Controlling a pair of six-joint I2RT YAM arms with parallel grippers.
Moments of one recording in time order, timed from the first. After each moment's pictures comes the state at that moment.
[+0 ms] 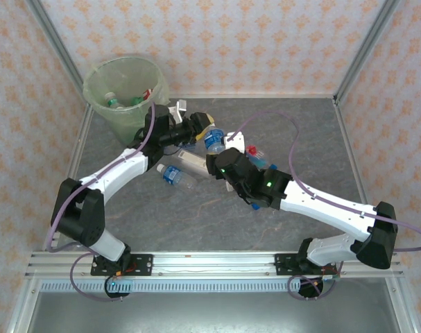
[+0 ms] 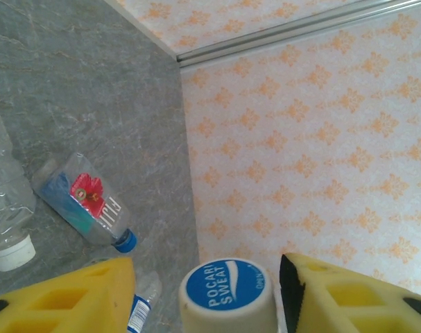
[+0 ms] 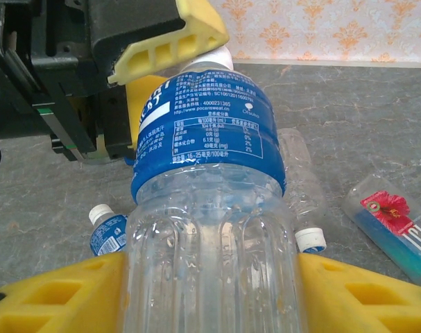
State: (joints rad) left arm -0.36 1.56 1.11 0.18 0.59 -1.14; right arm 1.05 1.28 1.15 -0.45 0.59 0.55
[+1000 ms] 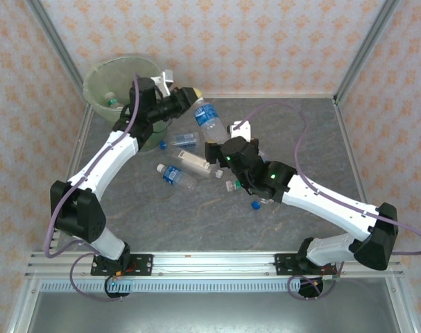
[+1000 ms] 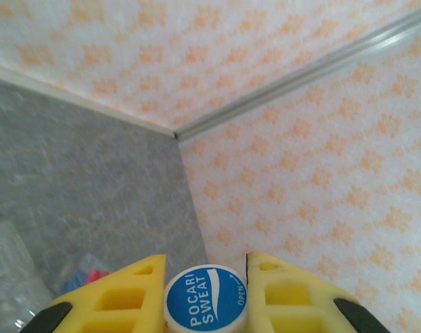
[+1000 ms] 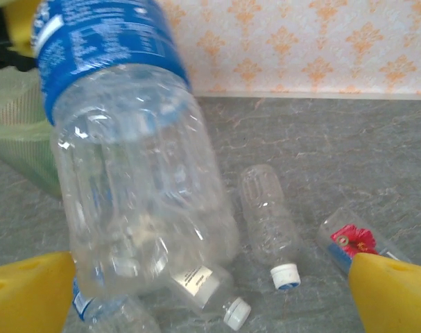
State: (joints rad) left arm -0.25 1.58 1.43 -0.05 0.52 -0.94; right arm 0.96 1.29 1.20 -0.42 0.60 0.49
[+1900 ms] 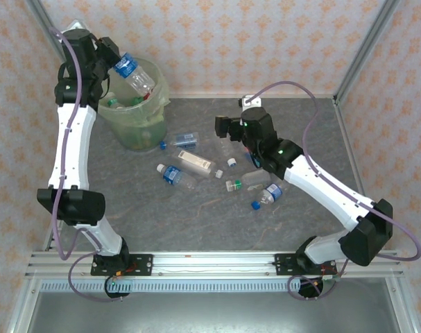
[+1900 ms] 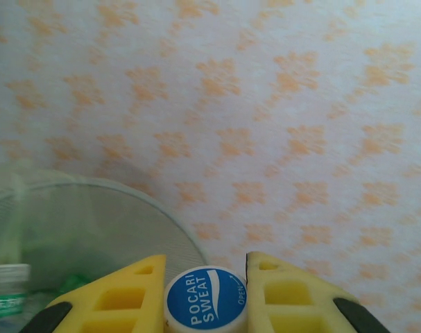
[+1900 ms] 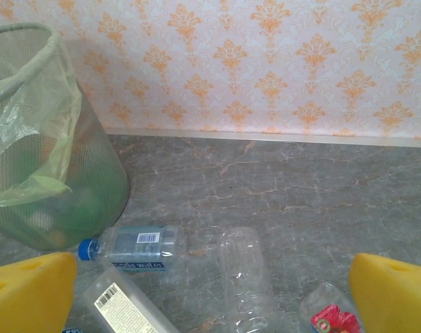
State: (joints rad) left arm 0.07 1.72 2.08 -0.60 -0.08 -0.61; right arm 0.69 1.38 1.29 -0.30 0.34 0.33
